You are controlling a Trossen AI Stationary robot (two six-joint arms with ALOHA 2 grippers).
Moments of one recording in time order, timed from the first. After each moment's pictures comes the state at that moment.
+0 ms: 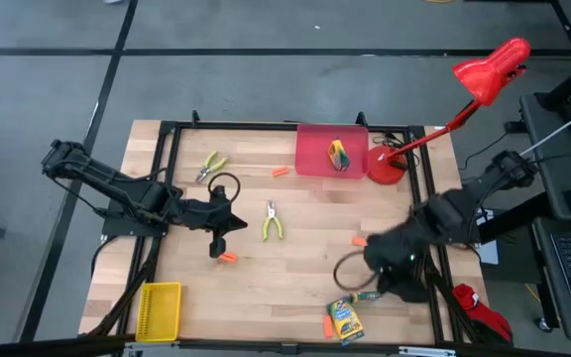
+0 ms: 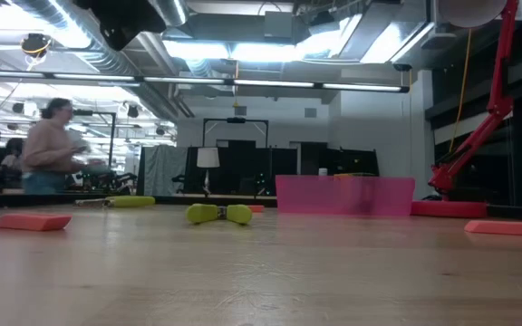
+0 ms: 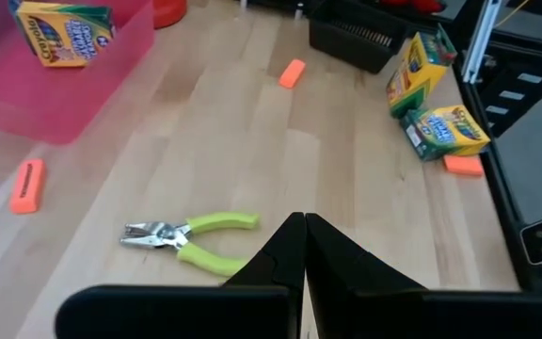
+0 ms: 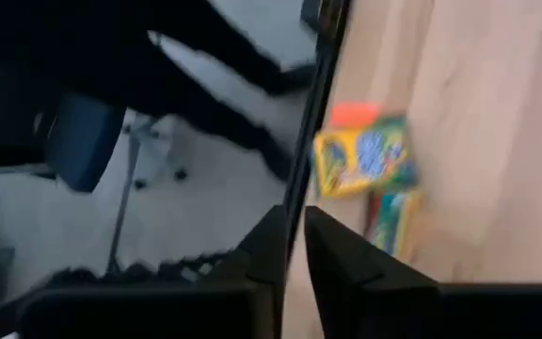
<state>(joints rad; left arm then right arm) -0.36 1.05 0.81 -0.37 -0.35 -0.43 0.58 1.31 1.31 -0.92 -0.38 0.56</state>
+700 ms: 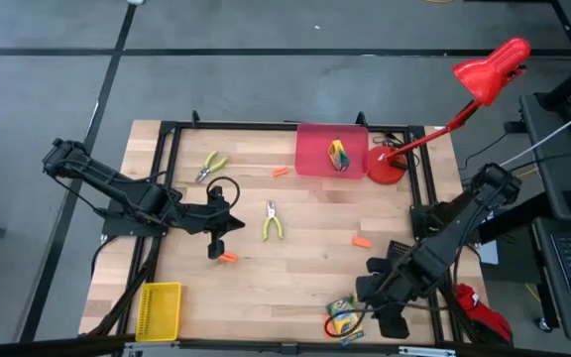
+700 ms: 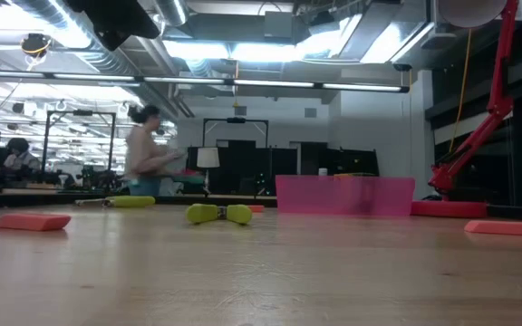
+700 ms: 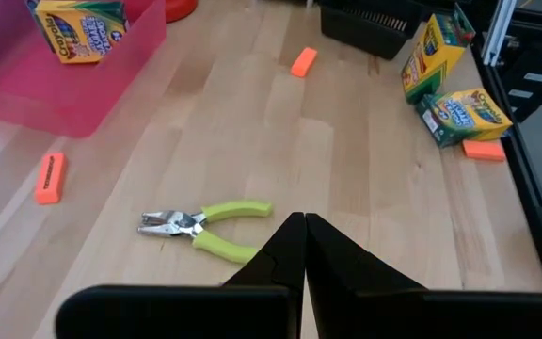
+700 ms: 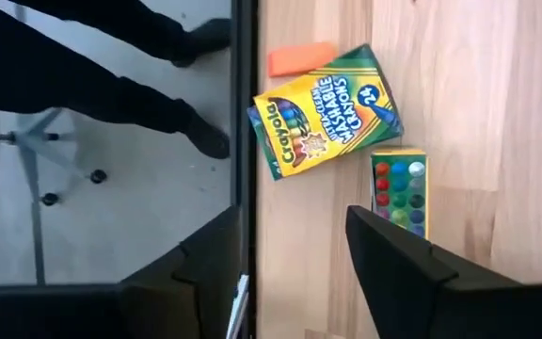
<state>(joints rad) -0.39 1.05 0.81 -0.42 -0.40 -0.43 0.80 1.55 1.31 -0.89 -0.10 0.83</state>
